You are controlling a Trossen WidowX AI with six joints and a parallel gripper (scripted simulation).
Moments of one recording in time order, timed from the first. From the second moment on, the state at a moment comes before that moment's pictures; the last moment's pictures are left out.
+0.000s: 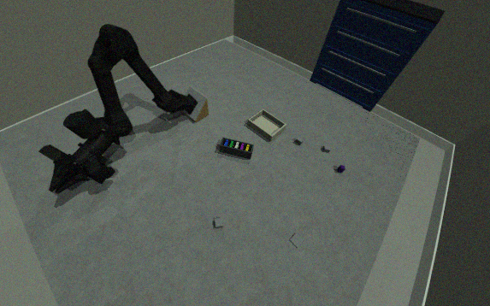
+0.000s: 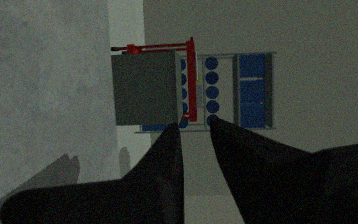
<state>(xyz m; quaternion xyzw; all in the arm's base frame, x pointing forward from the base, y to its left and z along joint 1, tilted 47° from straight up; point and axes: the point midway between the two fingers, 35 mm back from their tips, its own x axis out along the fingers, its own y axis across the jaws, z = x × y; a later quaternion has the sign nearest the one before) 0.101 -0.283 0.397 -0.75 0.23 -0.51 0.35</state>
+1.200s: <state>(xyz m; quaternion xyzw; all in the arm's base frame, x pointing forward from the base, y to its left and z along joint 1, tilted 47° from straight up) 0.402 -0.156 0.217 -0.61 0.30 -0.05 0.73</state>
